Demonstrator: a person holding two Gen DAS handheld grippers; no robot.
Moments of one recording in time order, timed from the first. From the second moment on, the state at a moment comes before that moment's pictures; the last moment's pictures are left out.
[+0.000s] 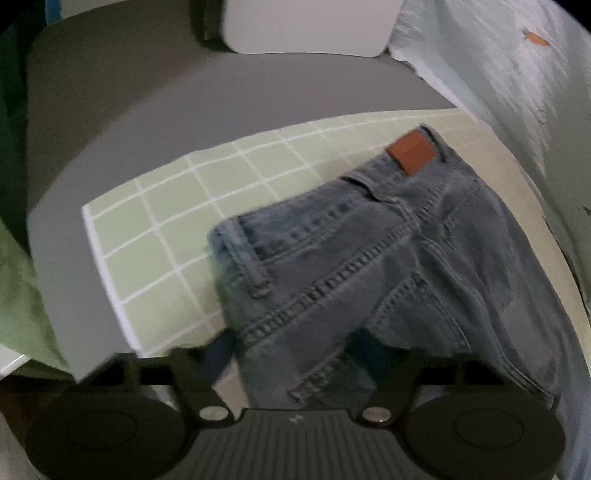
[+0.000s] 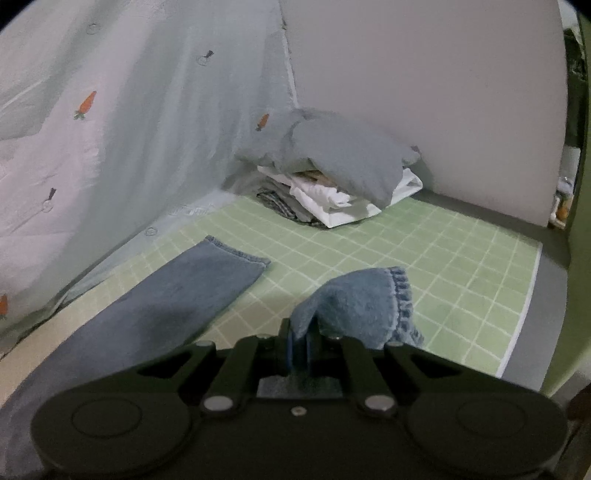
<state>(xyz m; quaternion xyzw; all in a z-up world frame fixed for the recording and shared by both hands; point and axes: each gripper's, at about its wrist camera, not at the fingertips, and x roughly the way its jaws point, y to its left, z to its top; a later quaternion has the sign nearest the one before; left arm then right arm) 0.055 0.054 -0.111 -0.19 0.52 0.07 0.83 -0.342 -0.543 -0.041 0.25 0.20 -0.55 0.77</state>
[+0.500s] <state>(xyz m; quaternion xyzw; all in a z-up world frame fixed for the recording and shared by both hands) 0.035 0.061 0.010 -0.12 0.37 0.13 0.91 -0.367 -0.541 0.013 0.19 0.14 -0.55 0.80</state>
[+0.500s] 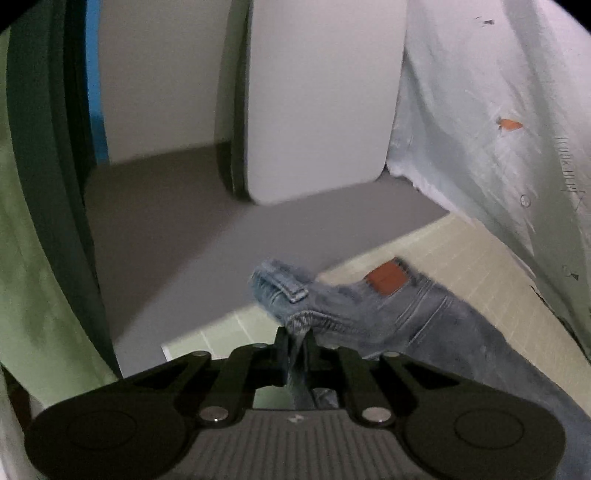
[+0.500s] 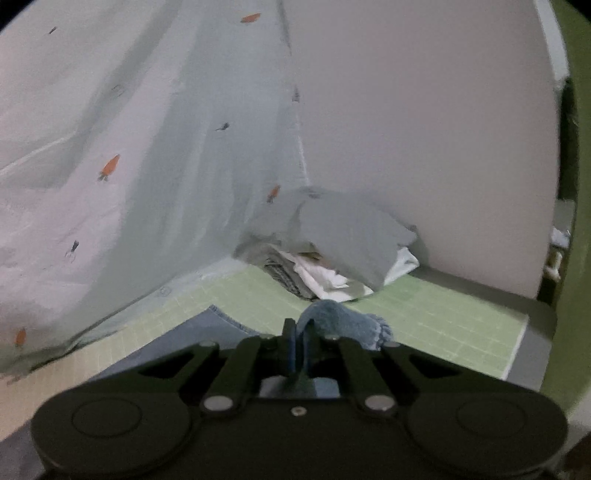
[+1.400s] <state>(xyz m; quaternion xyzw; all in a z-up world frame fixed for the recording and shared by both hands) 0.233 -0.067 -0.046 -0.13 0.41 0.16 0.89 -0.089 -0.723 -0.082 0.21 0.25 -0.47 0.82</state>
